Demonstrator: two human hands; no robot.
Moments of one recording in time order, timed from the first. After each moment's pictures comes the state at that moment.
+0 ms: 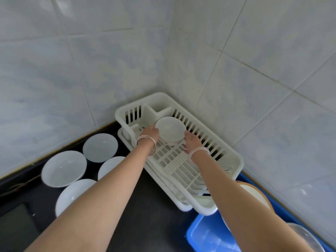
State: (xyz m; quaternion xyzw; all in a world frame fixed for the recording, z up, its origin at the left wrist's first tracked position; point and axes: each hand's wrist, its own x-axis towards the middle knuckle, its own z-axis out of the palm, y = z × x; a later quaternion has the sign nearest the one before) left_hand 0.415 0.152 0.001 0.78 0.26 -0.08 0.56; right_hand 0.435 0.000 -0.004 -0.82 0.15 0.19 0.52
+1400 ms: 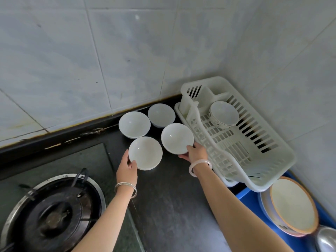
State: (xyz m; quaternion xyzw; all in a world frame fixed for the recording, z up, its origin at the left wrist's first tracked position) left_hand 0.128 0.258 -0.093 0.65 0.46 0.12 0.59; right_hand 0.280 0.116 -0.048 -0.76 0.17 0.24 0.58
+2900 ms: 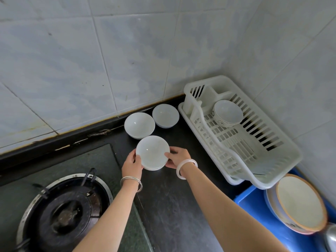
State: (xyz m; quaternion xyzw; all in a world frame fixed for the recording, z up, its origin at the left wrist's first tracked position) left_hand 0.137 0.263 -0.070 0.58 0.49 0.12 0.64; right_hand 0.241 0.156 -0.039 -0.78 0.10 0.39 0.48
